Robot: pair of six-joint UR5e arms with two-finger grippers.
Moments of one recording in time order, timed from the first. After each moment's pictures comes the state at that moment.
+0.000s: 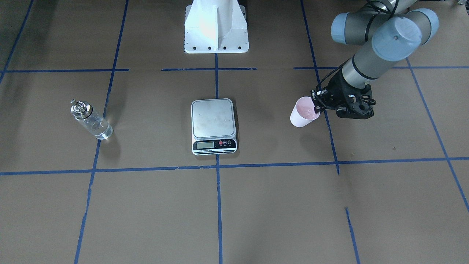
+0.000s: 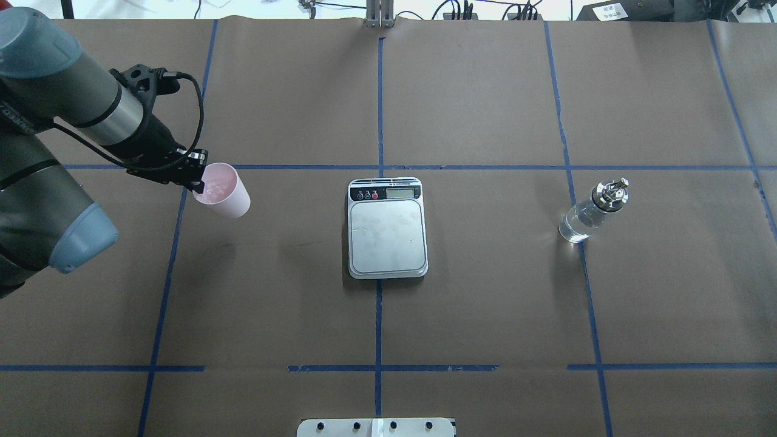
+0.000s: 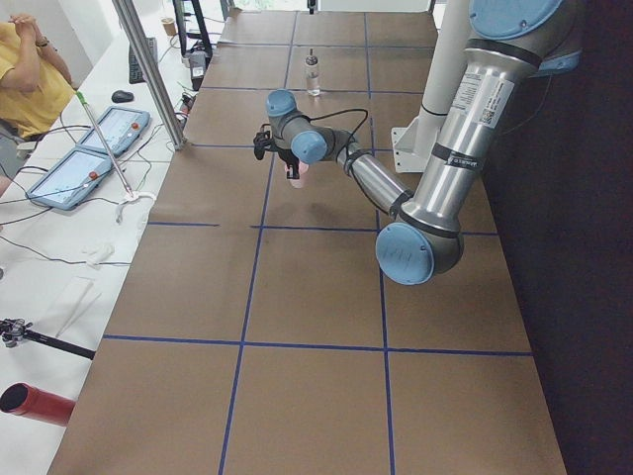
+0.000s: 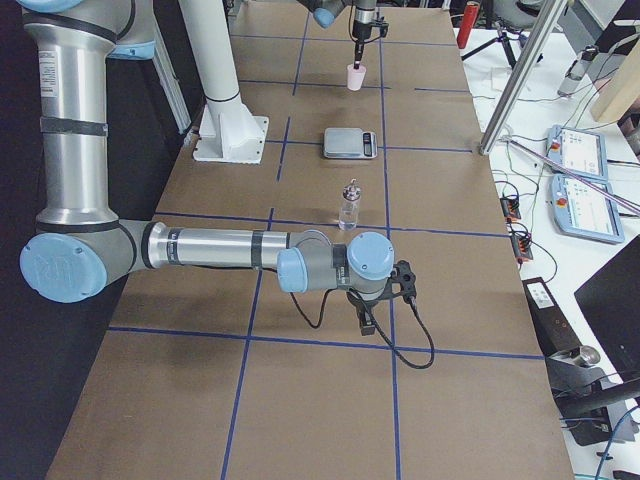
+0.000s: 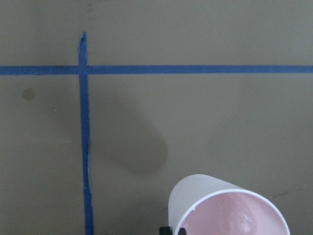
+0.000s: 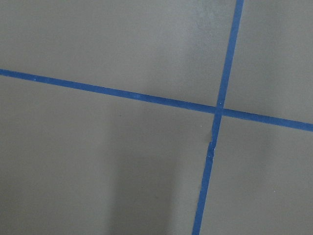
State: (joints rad) left arm -0.87 -1.98 -1.83 -1.65 -2.28 -0.98; right arm 1.53 -1.61 1.61 -1.44 2.47 -0.05
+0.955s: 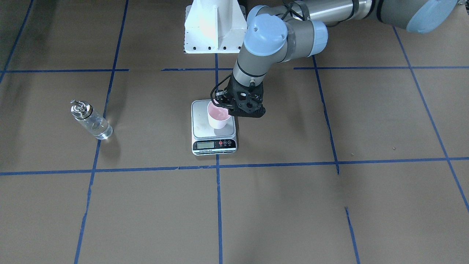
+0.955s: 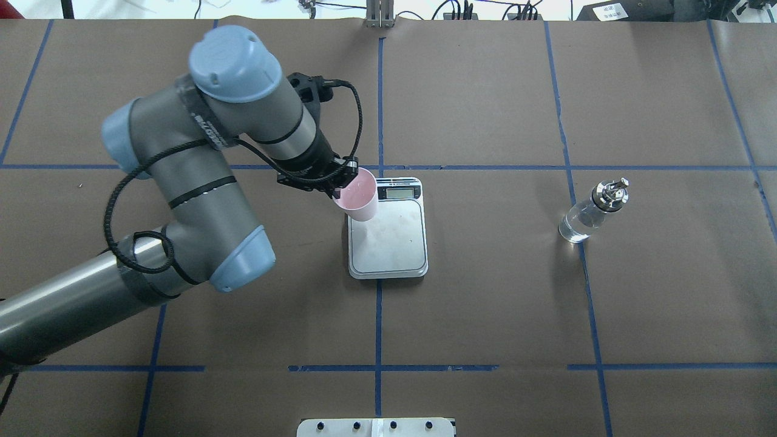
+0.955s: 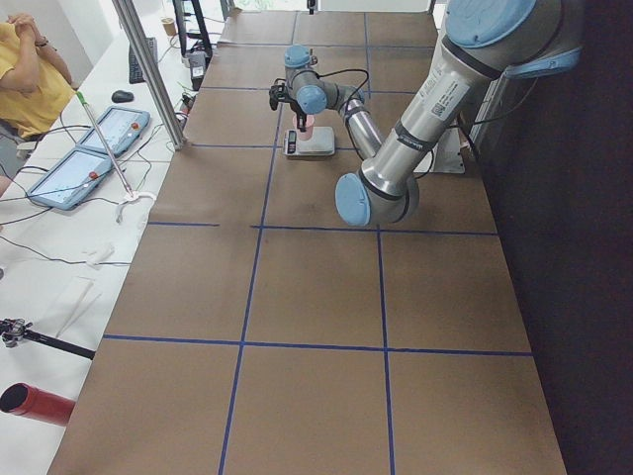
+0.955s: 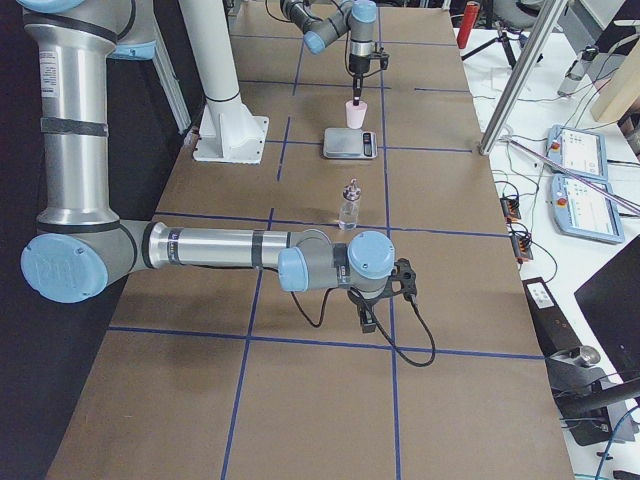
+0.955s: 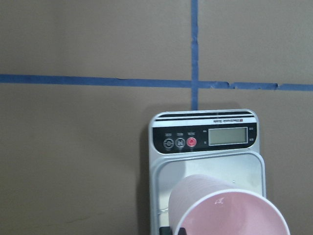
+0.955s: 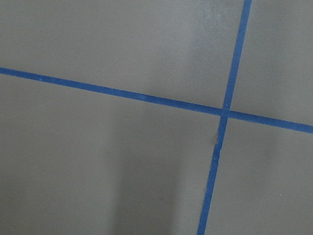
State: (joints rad) left arm -0.62 -2.39 -1.56 -1.67 -2.06 -1.20; right arm 1.52 -1.61 1.62 -1.44 2.48 -0.06
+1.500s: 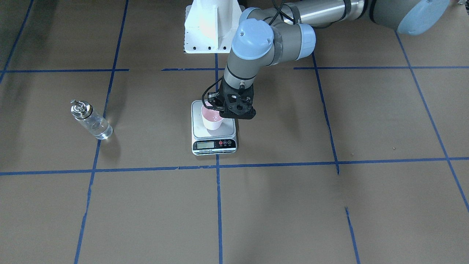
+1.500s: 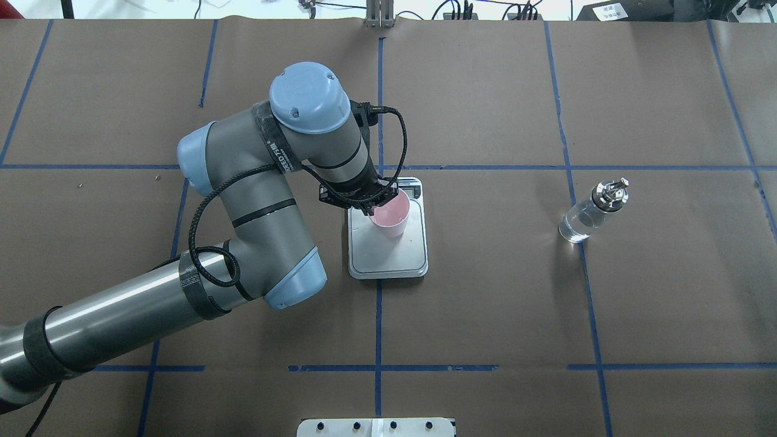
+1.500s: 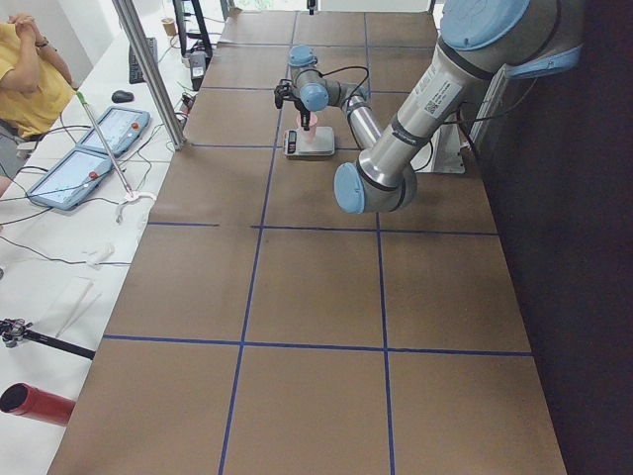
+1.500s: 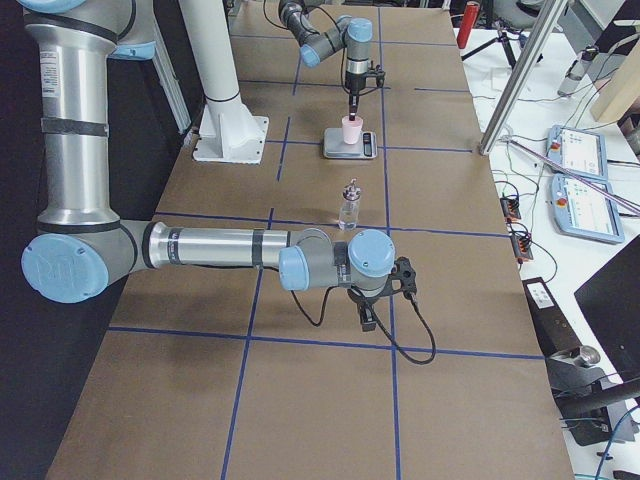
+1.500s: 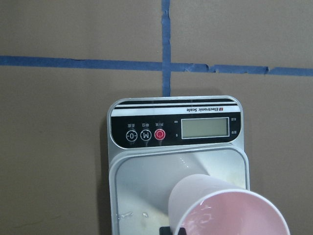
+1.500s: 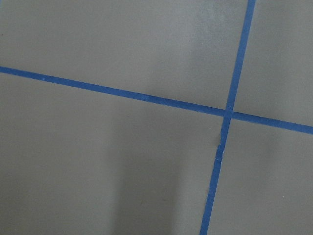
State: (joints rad) left arm -0.59 -2.42 -1.52 -1.67 -2.05 -1.21; right arm 1.52 -1.61 1.62 -1.44 2.48 -0.05
